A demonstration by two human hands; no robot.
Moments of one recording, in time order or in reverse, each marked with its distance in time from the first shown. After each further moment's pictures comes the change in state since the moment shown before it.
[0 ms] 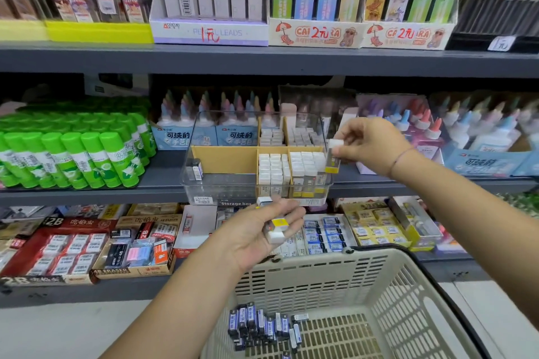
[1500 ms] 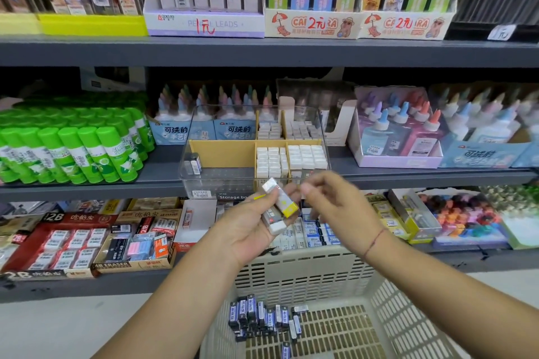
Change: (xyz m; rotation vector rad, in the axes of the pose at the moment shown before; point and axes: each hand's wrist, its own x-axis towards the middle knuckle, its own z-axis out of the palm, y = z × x) left_hand 0.006 -0.003 -0.002 0.001 -0.023 0.077; right_hand -0.083 -0.011 0.076 0.438 -0.047 0.037
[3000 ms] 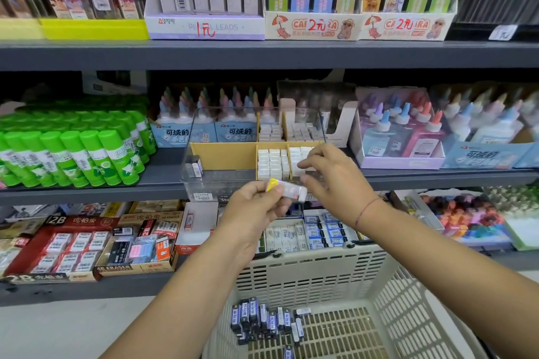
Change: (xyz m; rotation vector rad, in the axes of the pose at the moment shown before) left_hand 0.002 0.001 0.001 0.377 0.173 0.271; right_hand 0.043 0.005 -0.011 -0.613 0.068 -0.303
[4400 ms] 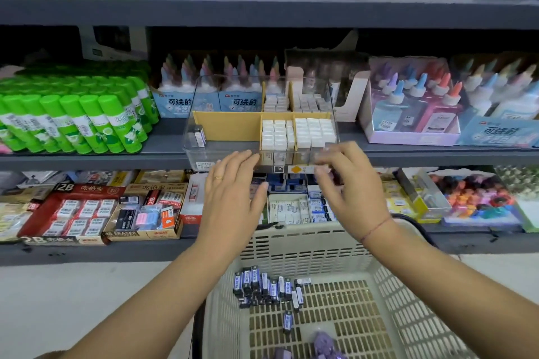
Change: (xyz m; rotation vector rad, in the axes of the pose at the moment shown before) left_hand -0.002 -0.039 -0.051 1.318 0.226 0.820; right_hand -0.049 0.009 0.026 0.107 0.258 -0.070
